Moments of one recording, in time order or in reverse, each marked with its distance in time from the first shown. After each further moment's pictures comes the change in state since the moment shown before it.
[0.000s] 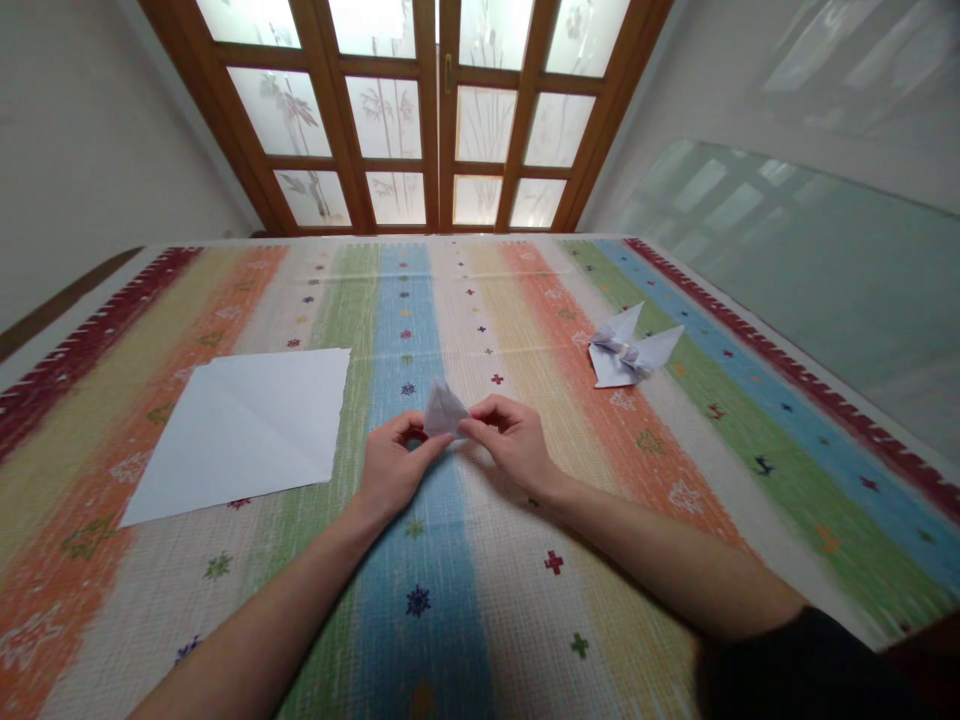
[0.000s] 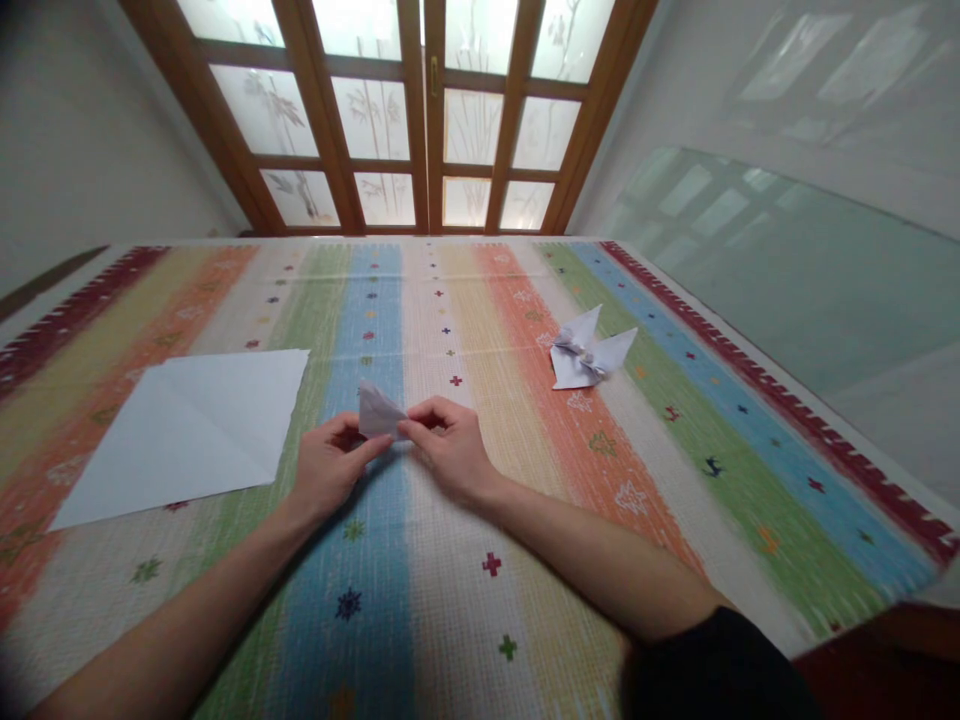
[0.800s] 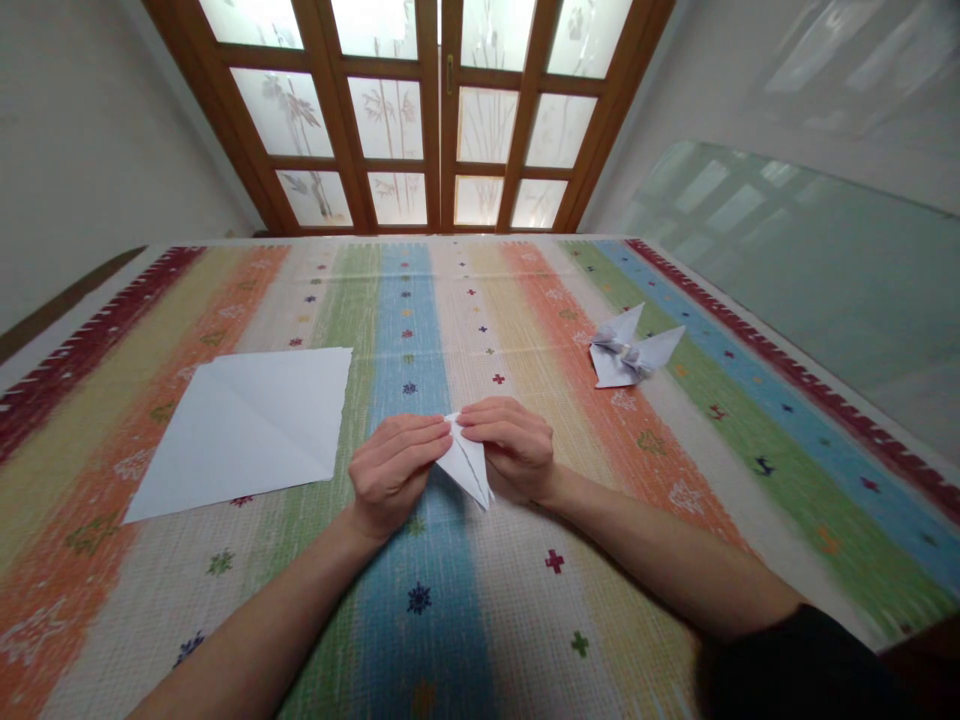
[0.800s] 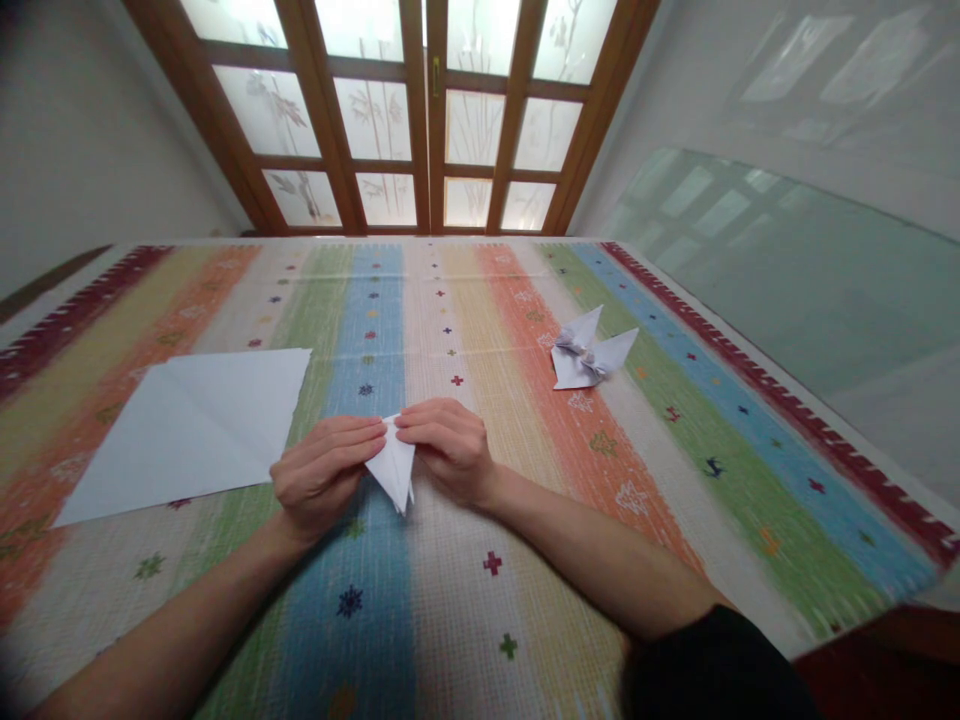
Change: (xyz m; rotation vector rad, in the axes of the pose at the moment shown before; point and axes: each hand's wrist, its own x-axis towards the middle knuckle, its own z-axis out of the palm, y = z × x) left_hand -0.005 0.011 -0.008 0.283 0.052 0.733; right_hand 0.000 0.007 -0.010 -0.193 -0.047 -0.649
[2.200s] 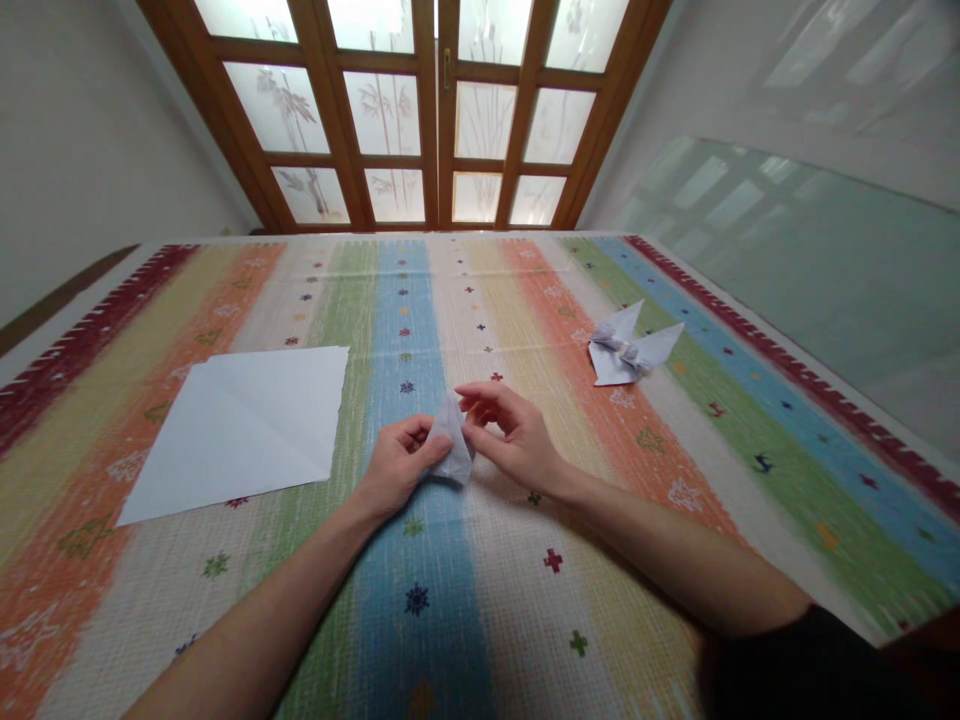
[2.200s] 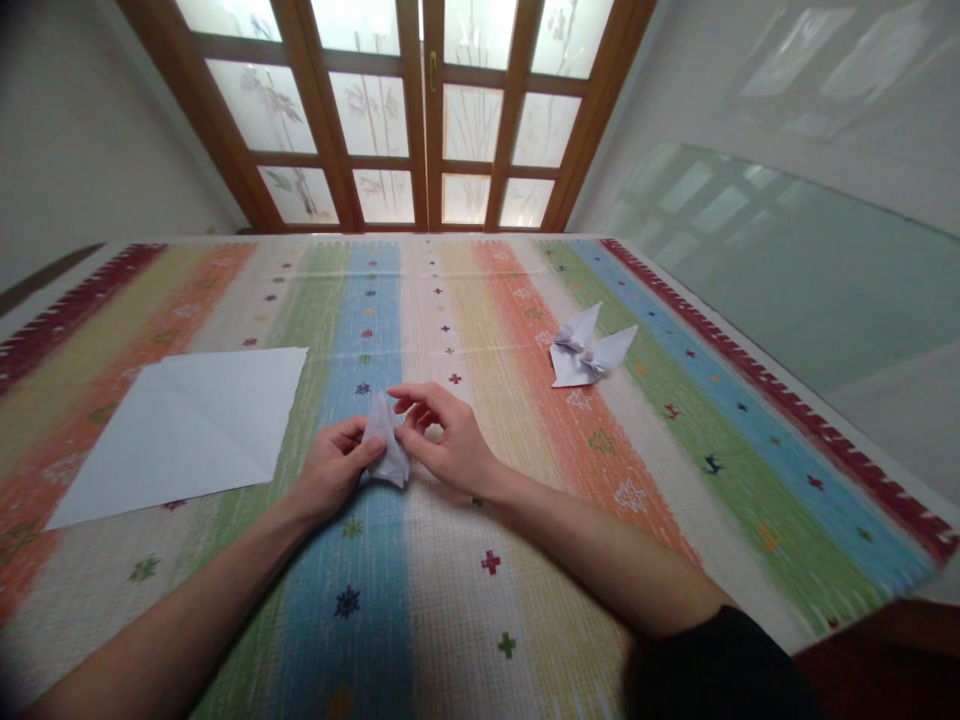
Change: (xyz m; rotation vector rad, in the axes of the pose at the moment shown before) left_hand 0.001 -0.003 0.011 -0.656 -0.183 -1.021; right_hand 0.018 -0.015 -0.005 0.255 -0.121 0.485
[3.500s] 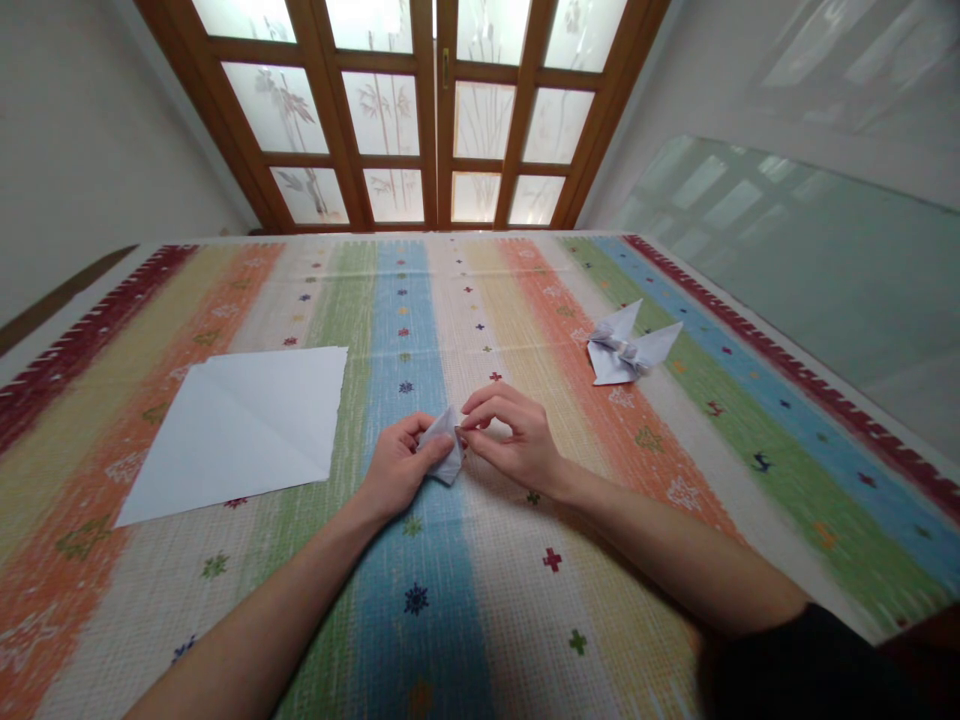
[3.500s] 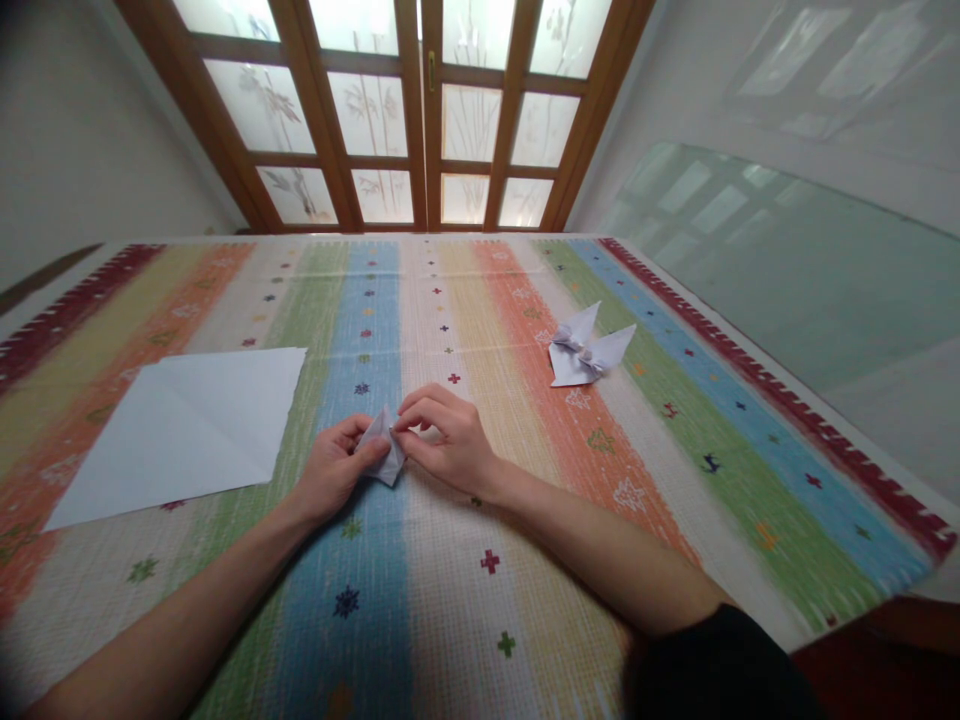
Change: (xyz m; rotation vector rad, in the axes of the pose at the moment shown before) left_hand 0.000 0.001 0.004 0.002 0.000 0.012; right_hand 0.003 0.001 -0.004 -0.294 0.061 -0.374
